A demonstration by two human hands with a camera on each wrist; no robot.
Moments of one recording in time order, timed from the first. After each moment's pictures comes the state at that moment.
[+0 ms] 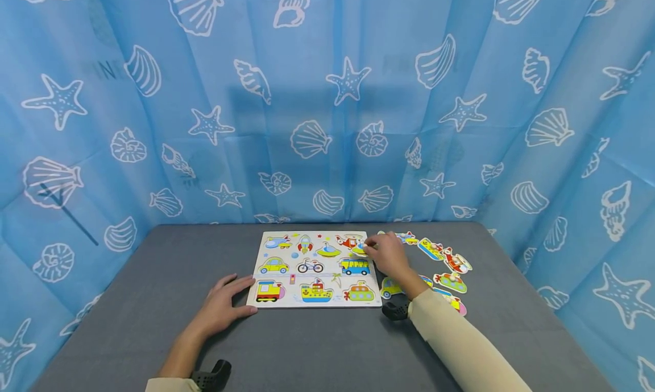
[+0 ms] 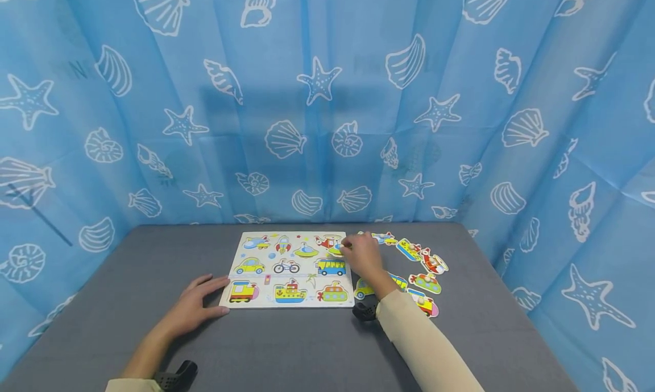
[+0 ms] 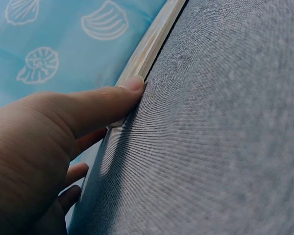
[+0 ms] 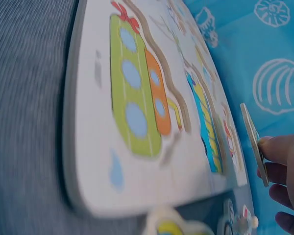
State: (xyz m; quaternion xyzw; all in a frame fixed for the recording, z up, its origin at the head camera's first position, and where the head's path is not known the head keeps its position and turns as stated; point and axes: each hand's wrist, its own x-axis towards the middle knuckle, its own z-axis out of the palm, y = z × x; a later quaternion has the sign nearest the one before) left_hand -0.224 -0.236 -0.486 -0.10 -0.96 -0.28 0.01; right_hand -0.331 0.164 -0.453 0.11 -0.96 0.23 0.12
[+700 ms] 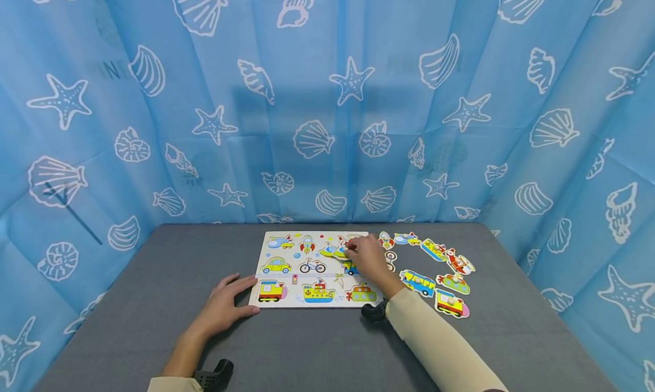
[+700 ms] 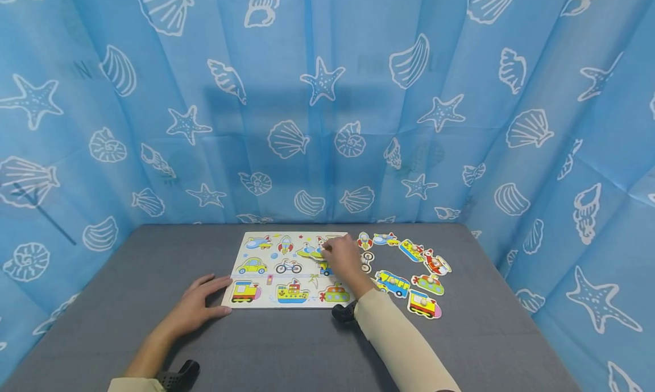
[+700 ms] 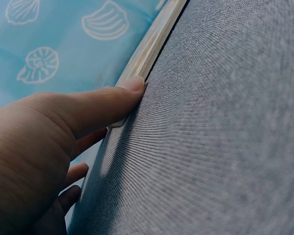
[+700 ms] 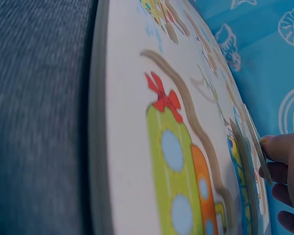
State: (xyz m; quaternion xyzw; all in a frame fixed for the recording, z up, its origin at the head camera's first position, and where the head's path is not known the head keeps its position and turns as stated) left_hand -0.223 -0.236 -0.486 -0.10 -0.95 -0.28 0.02; right_hand -0.337 0.117 -0.467 0.15 -0.95 0.23 0.14
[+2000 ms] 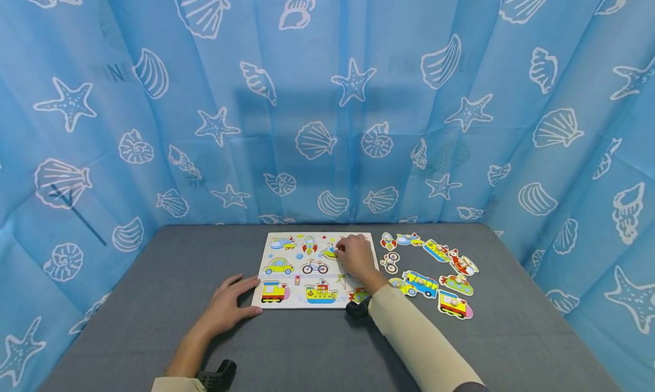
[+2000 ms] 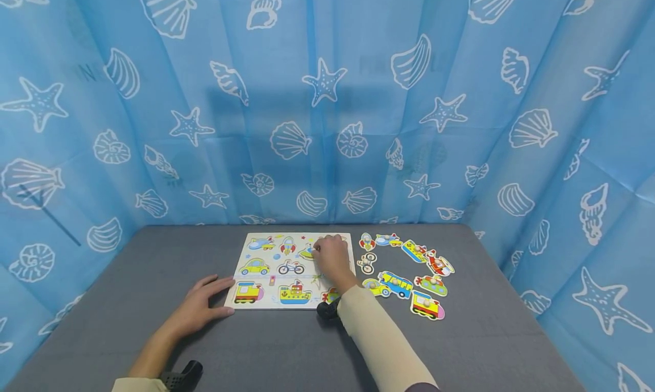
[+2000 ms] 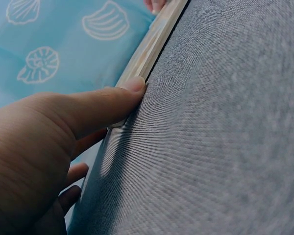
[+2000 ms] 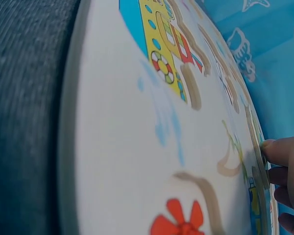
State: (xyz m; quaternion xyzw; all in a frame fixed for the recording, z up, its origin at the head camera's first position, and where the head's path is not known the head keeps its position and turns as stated) left_hand -0.222 -0.236 -0.485 -0.09 -0.95 -0.29 0.01; right_hand -0.339 0.083 -0.468 0.14 -0.96 0.21 0.15
